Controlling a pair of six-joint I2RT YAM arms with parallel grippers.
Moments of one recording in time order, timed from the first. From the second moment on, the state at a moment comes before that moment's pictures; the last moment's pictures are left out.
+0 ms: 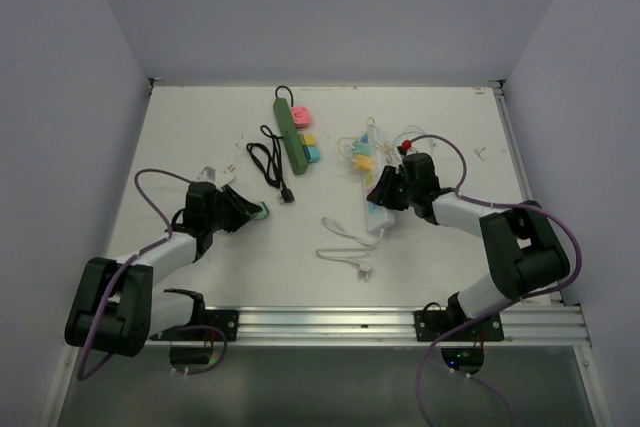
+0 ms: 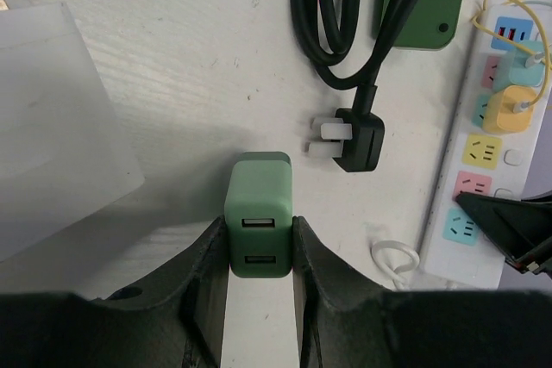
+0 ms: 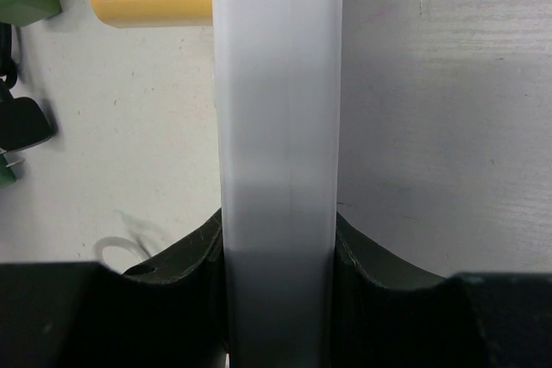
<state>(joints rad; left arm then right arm) -0.16 1.21 0.33 0.21 0.24 -0.90 0.35 1.55 0.67 0.11 -0.18 0.57</state>
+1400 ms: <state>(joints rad) -0.48 1.43 0.74 0.22 0.20 -0.90 0.37 1.46 0.63 0.00 -0.23 0.50</state>
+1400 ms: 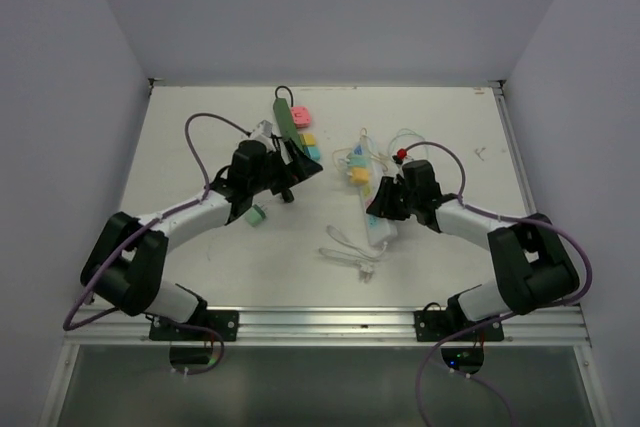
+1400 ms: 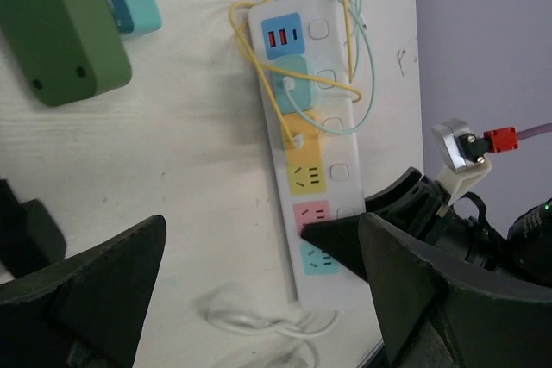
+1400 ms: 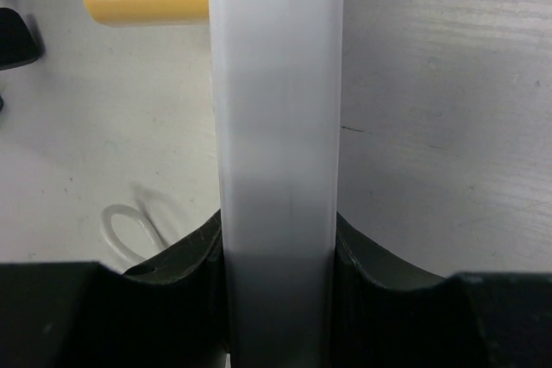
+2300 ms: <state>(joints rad) -0.74 1.96 1.12 0.28 0.11 -0.97 0.39 1.40 0.56 0.03 -0.26 0.51</state>
